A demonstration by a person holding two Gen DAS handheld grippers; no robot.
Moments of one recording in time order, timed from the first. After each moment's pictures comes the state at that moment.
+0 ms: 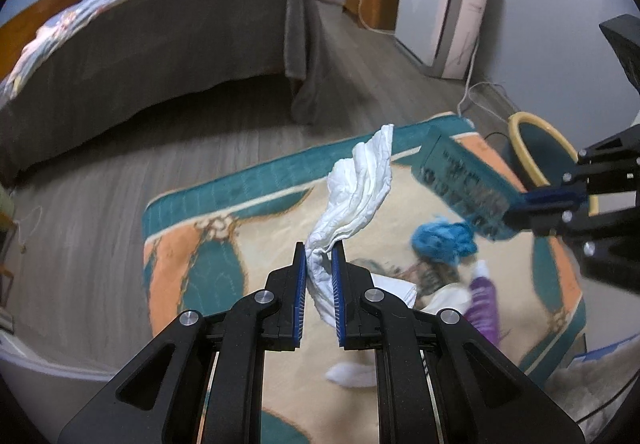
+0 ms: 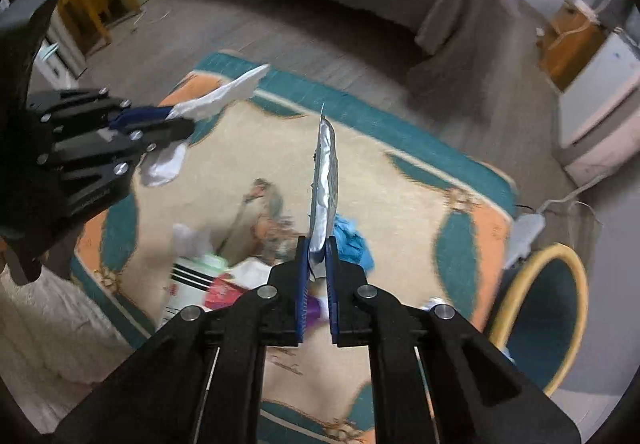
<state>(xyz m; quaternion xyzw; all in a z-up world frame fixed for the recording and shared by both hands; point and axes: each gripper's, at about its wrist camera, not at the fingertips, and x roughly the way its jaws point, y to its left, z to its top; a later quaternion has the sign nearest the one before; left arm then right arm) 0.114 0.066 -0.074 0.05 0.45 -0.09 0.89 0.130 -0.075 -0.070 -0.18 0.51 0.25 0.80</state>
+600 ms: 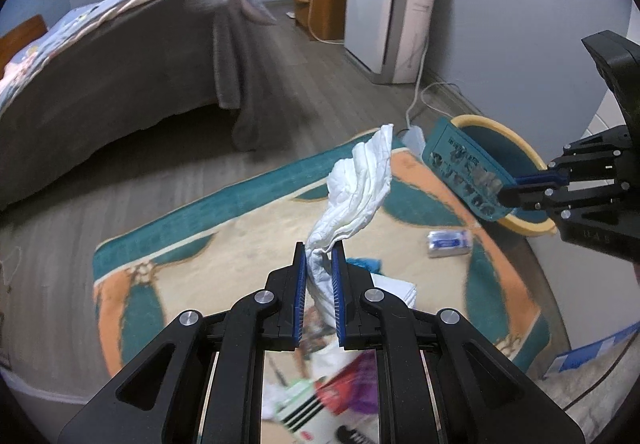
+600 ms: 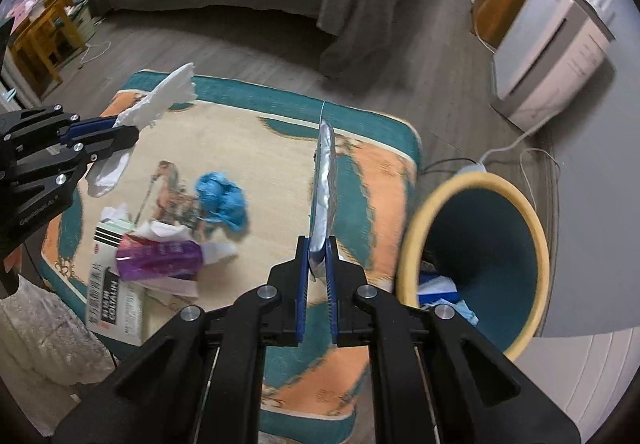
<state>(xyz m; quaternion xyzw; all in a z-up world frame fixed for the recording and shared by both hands) 0.119 -0.025 -0.061 0.07 0.43 -0.16 0.89 0.133 -0.201 -0.068 -0.14 0.52 0.17 0.83</state>
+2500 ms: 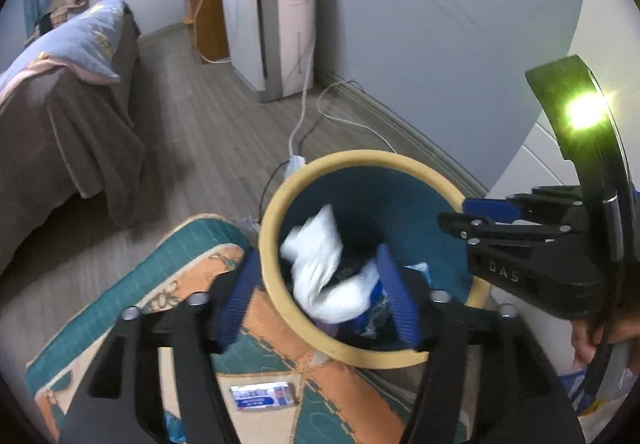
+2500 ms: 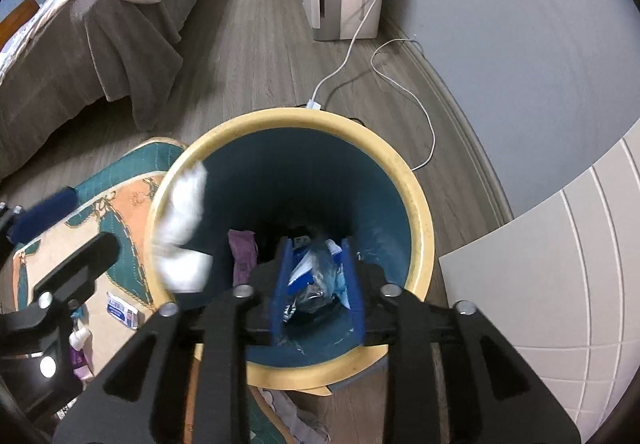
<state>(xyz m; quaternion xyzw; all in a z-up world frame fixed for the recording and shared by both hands) 0.182 -0.266 -0.067 0.12 0.41 -0.28 0.86 0.172 -0.418 -0.105 0.08 0.52 -0.08 0.85</state>
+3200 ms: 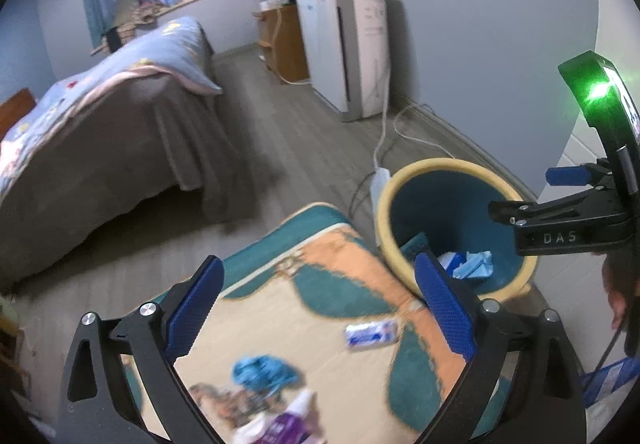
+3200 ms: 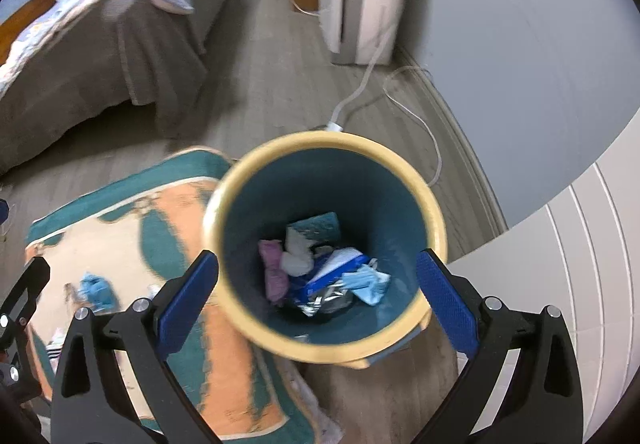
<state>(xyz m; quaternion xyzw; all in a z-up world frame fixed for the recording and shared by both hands) 0.127 -0.164 -0.014 0.14 0.36 -0.16 0.91 0.145 -0.353 -0.050 0.04 0.48 -0.05 0.87</state>
